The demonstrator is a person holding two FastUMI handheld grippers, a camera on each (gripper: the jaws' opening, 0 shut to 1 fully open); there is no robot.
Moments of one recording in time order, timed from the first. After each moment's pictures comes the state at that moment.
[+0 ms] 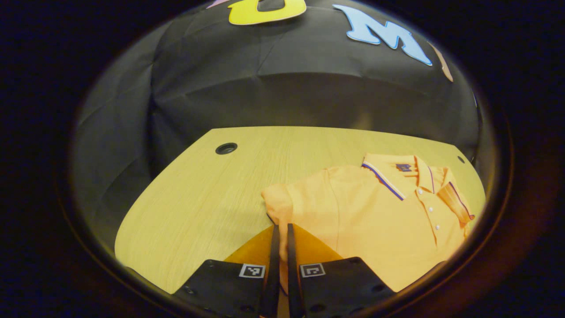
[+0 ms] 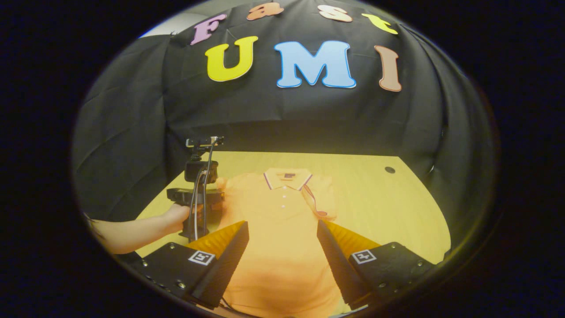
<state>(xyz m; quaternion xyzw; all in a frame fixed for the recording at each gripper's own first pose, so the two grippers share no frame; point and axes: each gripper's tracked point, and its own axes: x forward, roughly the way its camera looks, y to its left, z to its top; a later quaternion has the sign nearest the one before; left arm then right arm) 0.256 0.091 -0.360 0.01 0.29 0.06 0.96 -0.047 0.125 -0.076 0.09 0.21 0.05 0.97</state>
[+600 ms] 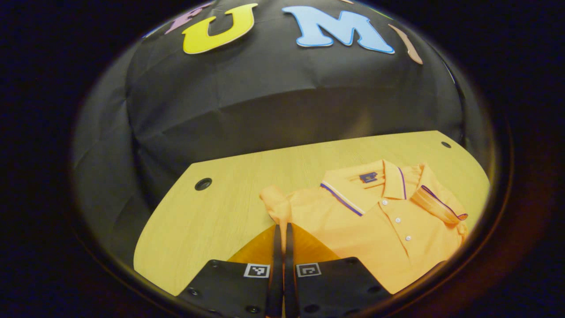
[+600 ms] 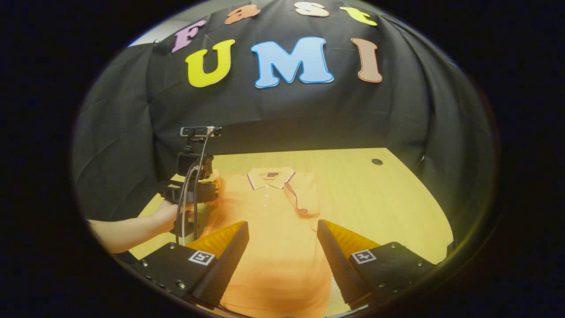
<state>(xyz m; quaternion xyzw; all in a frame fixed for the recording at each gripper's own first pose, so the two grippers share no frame) 0.267 0.005 -0.311 0.09 0.25 0.00 0.97 -0.048 0.077 -0.095 0.12 0.21 0.02 0.97</state>
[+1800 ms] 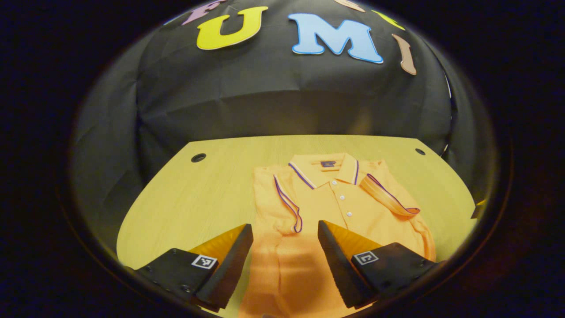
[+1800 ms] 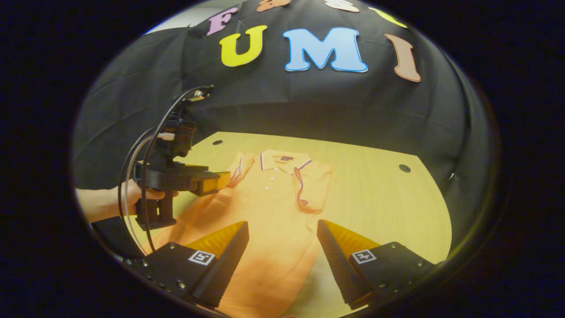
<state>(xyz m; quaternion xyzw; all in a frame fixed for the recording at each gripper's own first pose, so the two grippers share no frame) 0.140 -0.036 -0.293 0.01 0.27 -0.02 0.96 -0.033 0.057 -0.153 0.05 0.23 0.14 0.96</state>
